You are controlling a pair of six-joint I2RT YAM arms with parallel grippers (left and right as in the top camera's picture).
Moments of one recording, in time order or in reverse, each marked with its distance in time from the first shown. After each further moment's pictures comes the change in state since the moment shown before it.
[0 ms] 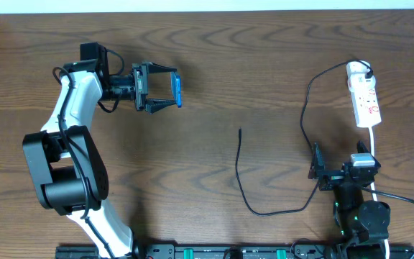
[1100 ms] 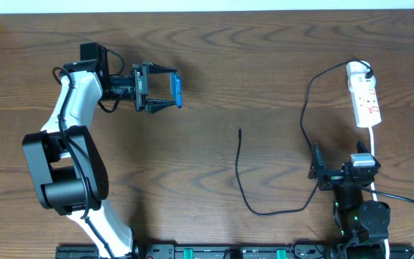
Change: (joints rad) left arm 0.000 0.000 0.000 0.000 -0.021 0.000; right arm 0.000 0.000 0.000 0.000 0.000 0.000
